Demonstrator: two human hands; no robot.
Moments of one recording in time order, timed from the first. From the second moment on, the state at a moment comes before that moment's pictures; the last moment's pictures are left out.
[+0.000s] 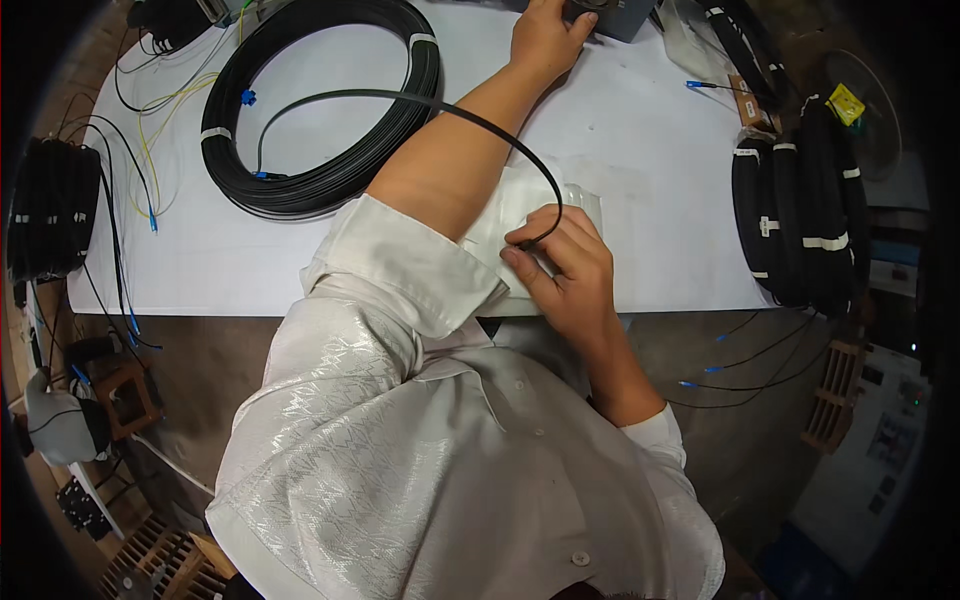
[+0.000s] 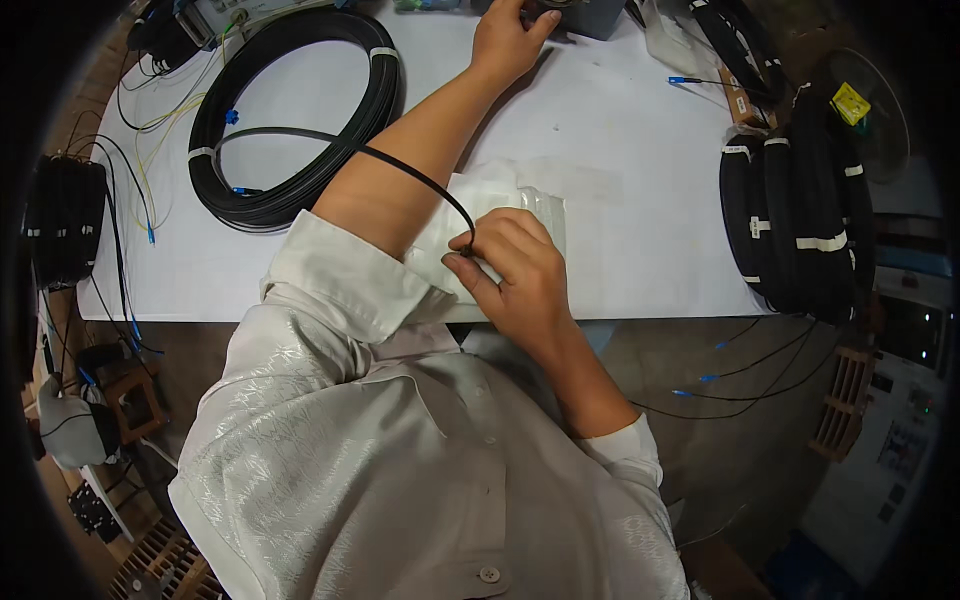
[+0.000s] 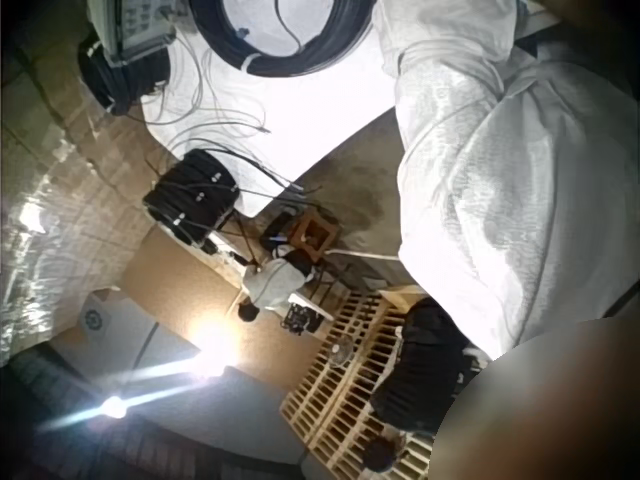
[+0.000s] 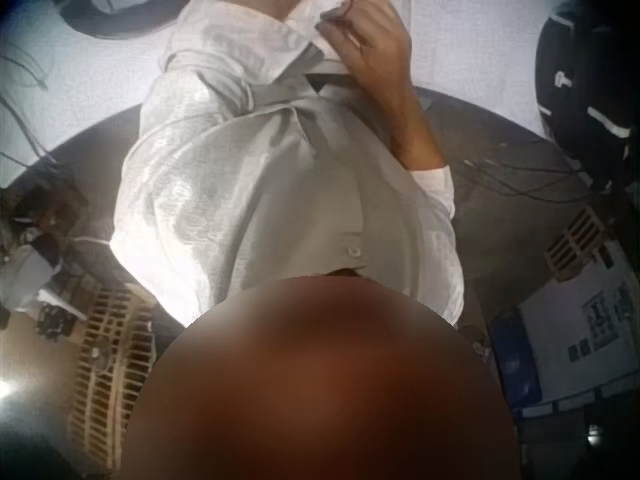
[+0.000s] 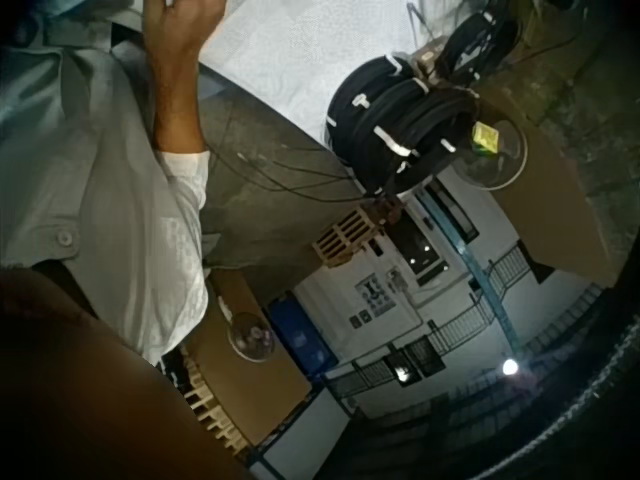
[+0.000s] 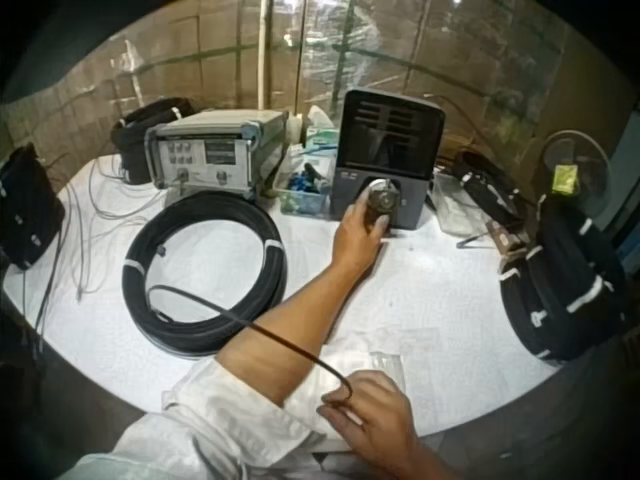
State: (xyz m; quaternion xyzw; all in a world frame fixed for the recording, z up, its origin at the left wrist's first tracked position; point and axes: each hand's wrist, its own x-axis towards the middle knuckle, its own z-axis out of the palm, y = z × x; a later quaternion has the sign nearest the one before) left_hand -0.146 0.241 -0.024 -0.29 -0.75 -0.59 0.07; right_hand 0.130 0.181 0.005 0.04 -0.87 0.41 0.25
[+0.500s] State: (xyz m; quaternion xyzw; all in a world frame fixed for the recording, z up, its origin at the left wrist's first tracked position) left_hand -0.148 0.242 -0.027 -0.29 -0.75 -0.60 0.08; right_hand 0.131 0.181 0.005 0.04 -0.87 0.43 0.24
